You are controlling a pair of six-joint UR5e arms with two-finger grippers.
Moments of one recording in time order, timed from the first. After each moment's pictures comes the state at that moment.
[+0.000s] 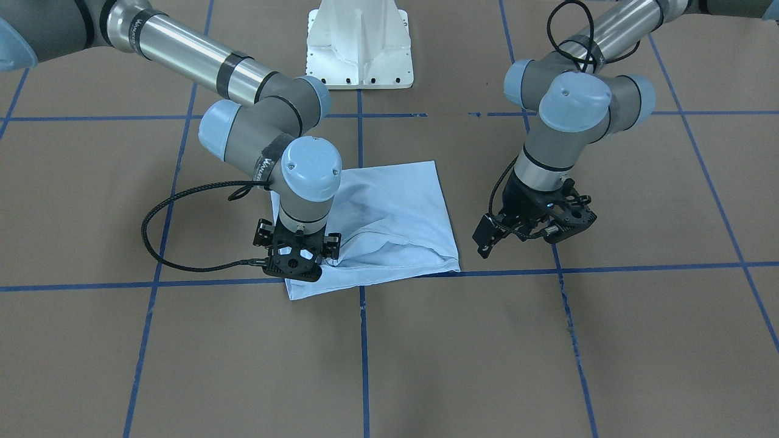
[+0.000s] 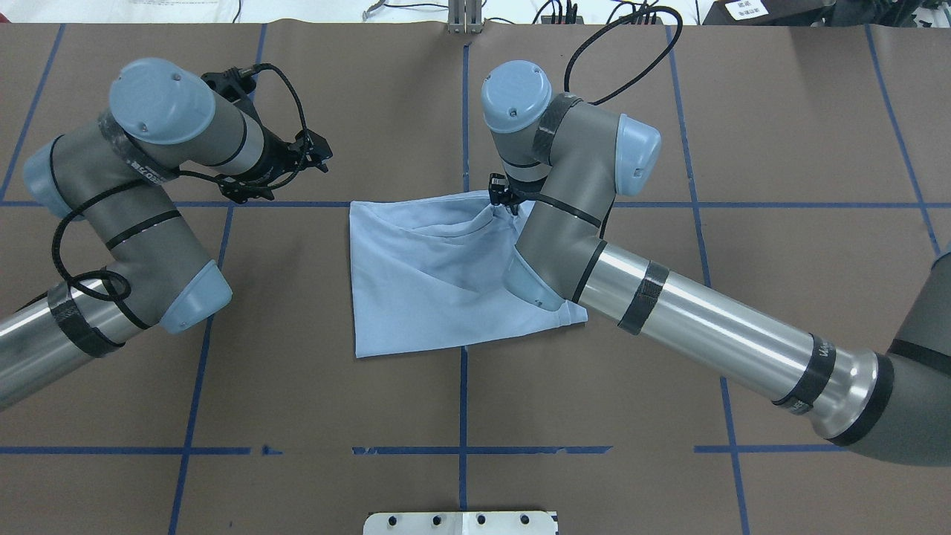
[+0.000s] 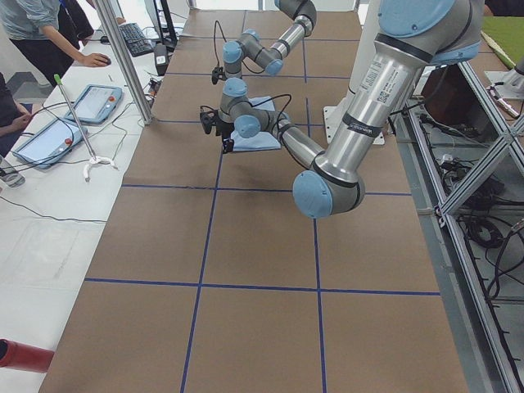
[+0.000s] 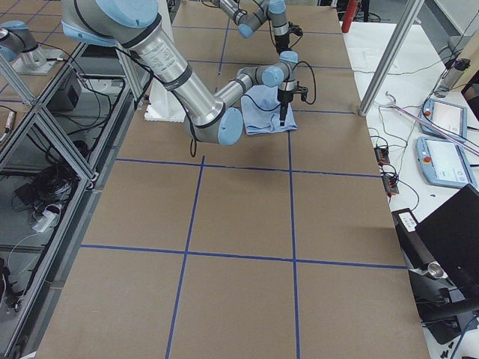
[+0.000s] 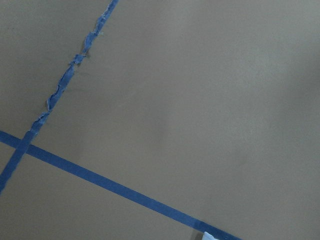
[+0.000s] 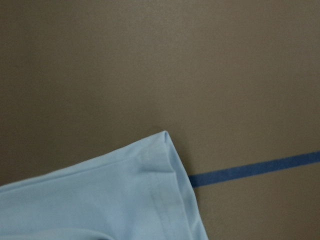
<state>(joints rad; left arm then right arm) -0.78 -2.09 -1.60 -1.92 -1.89 -1.52 0.66 -0.67 1.22 -1.66 1.85 1.13</state>
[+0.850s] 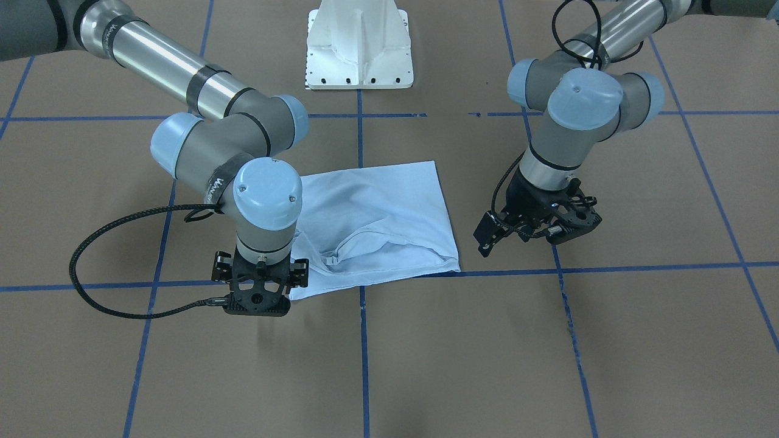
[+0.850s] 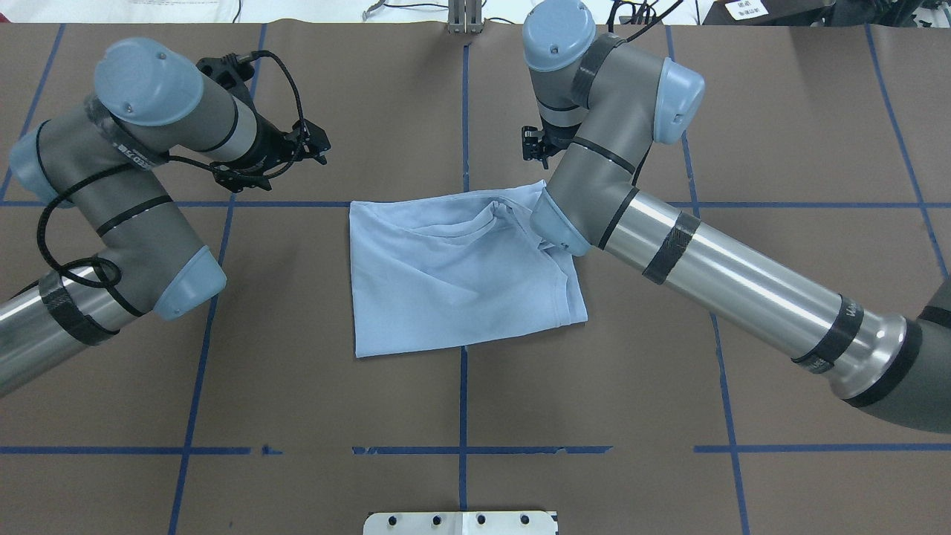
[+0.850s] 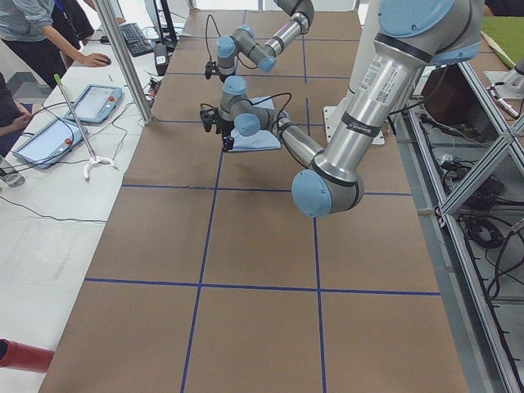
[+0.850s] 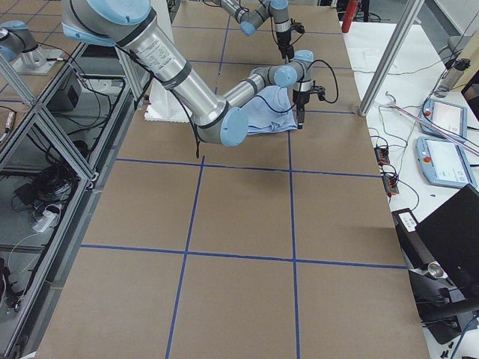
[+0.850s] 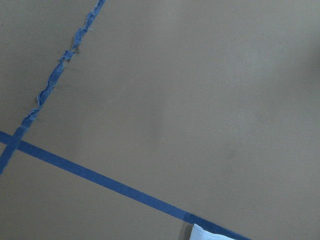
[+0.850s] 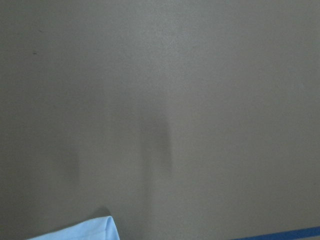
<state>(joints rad) -0.82 -2.09 -1.62 -1.91 -1.94 -1.43 0.76 -0.67 1.22 -1.66 1.86 0.94</state>
